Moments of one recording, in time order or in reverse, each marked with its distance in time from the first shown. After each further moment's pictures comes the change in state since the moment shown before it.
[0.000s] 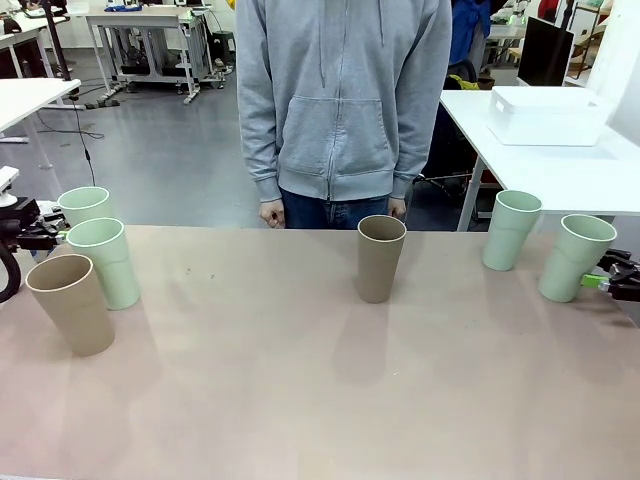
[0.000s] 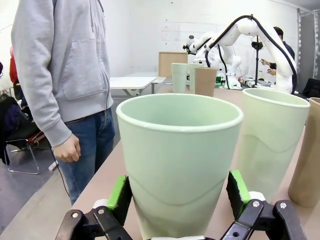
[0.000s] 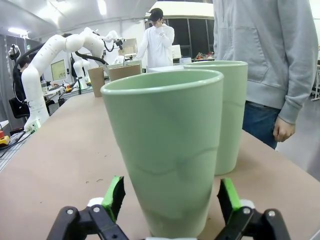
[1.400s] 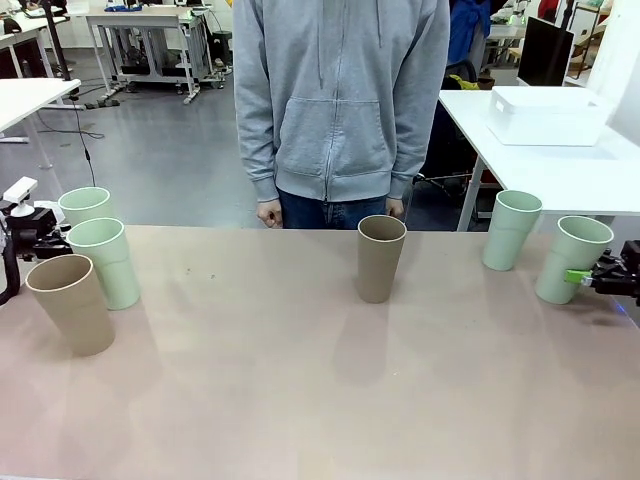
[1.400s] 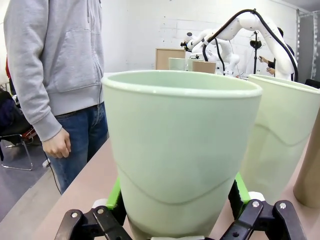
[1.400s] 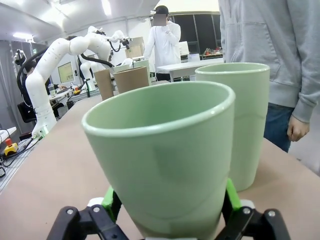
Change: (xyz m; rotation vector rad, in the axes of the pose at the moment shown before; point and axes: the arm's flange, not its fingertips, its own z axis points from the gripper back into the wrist) left arm -0.021 -0.001 -0.021 -0.013 0.007 0.021; right arm 0.011 0.006 -0.035 0.042 0.021 -0.055
